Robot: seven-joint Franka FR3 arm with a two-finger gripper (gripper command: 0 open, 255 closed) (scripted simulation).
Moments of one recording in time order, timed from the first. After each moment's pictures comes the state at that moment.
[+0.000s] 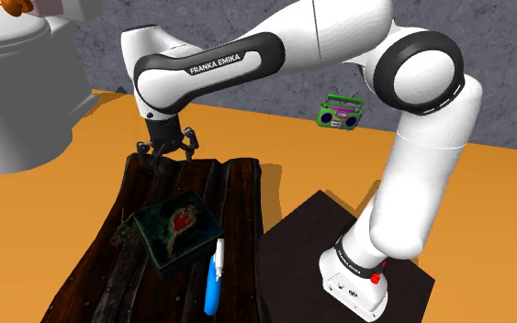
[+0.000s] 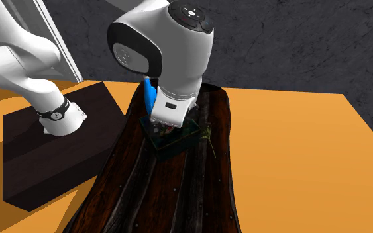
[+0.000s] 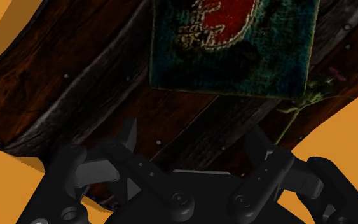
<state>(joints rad) 0.21 0.29 0.36 -1.80 -0.04 1.88 0.67</state>
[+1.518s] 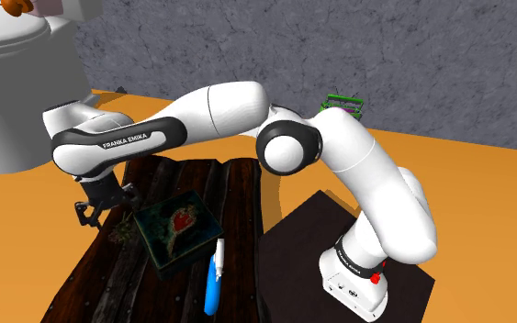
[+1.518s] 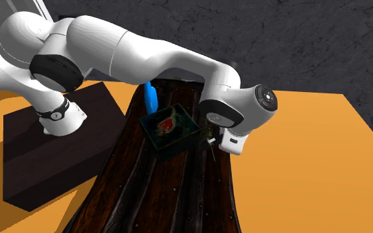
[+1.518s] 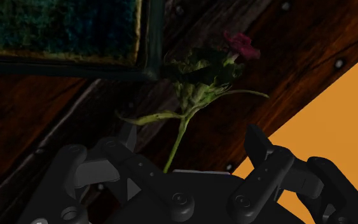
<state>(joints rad) 0.47 1.04 0.35 -1.01 -0.10 1.71 0.82</state>
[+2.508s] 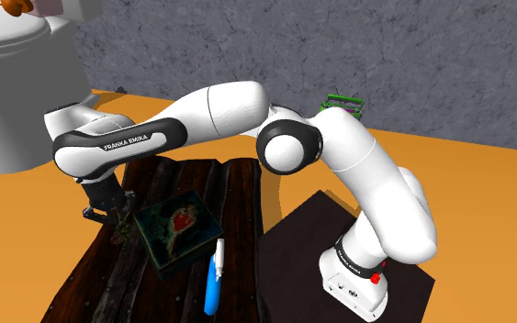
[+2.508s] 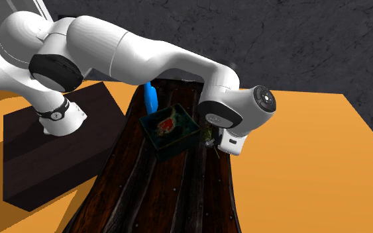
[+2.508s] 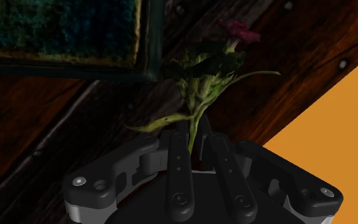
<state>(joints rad) 0.47 1.03 0.35 -1.03 -0.10 1.73 0.82</state>
